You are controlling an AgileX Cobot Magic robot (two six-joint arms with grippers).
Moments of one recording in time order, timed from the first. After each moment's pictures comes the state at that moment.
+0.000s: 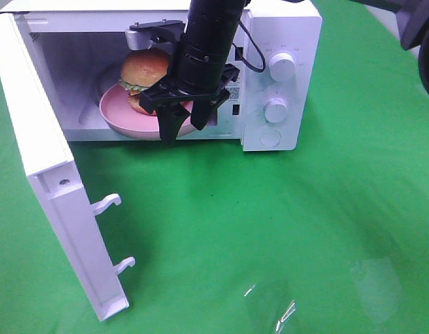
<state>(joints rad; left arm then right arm) -0.04 0.00 -0.50 -0.05 1.05 0.12 0.63 2.30 -2.10 0.17 1.21 -0.23</state>
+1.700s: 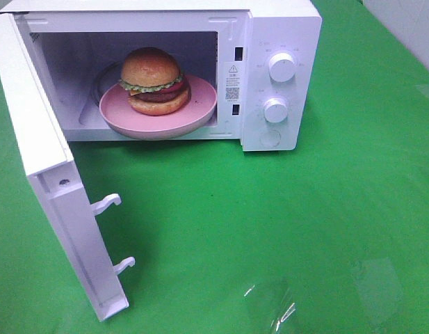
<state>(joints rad) -0.04 0.00 -0.50 -0.05 1.05 0.12 0.05 1.20 -1.05 0.00 1.22 0.08</state>
